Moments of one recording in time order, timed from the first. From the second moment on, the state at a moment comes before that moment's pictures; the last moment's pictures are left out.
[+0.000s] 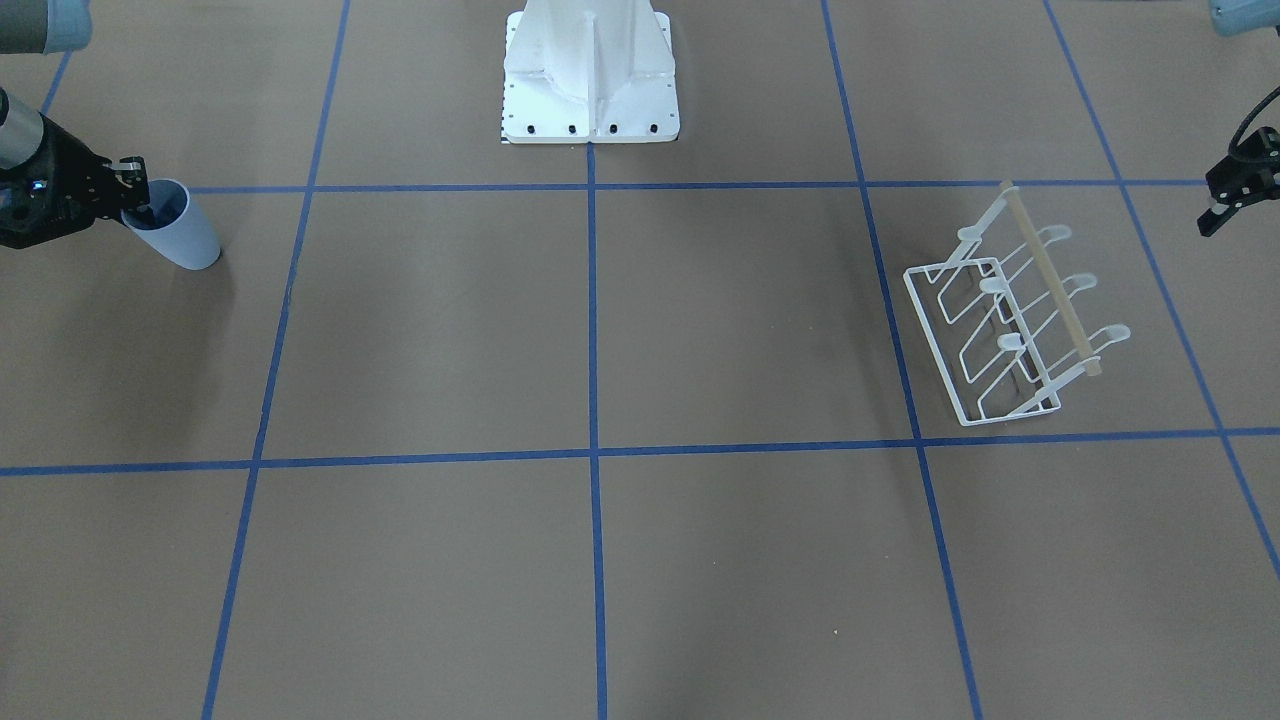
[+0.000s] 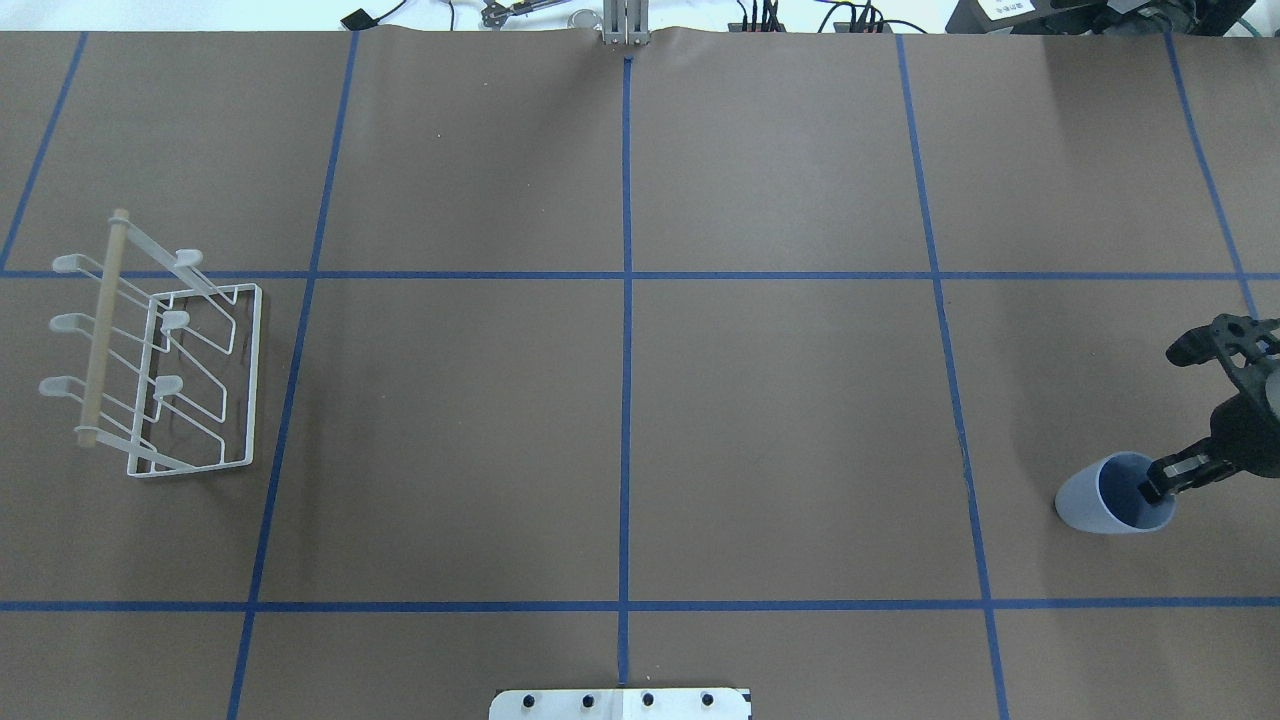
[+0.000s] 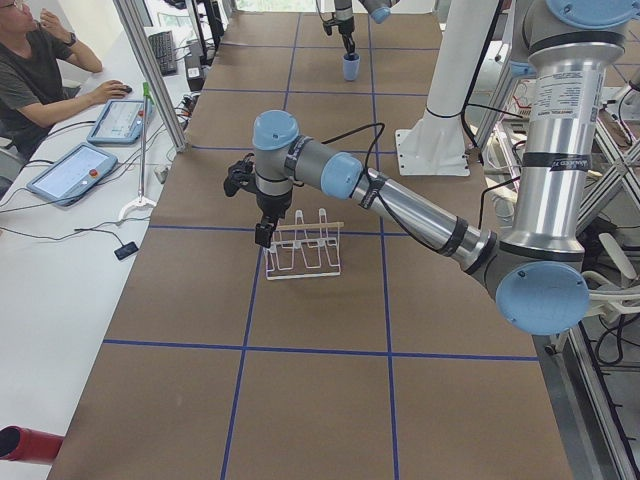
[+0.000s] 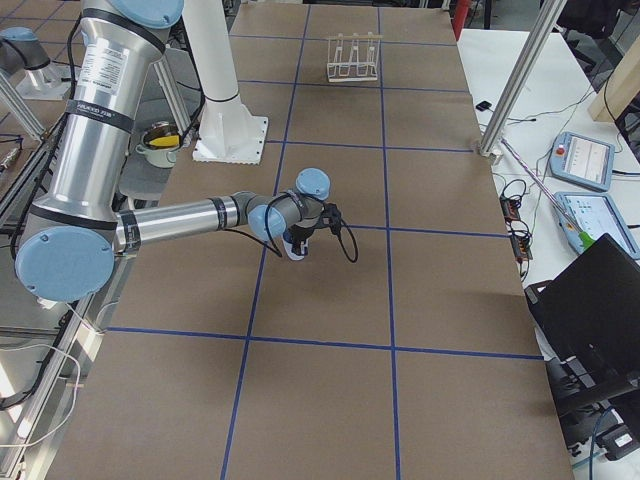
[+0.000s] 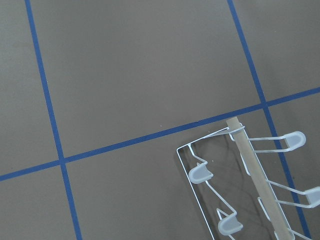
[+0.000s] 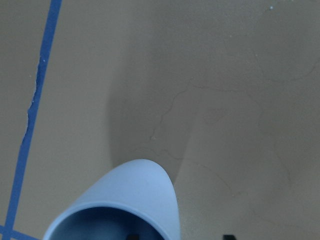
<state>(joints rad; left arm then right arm) -1.38 -1.63 -2.01 -1.47 -2.32 -0.13 0.88 -1.86 1.98 -1.22 2.34 0.56</state>
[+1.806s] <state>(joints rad) -1.14 -1.76 -1.98 -1.75 -2.27 -0.68 1.05 -1.32 1.94 -1.12 2.35 1.33</state>
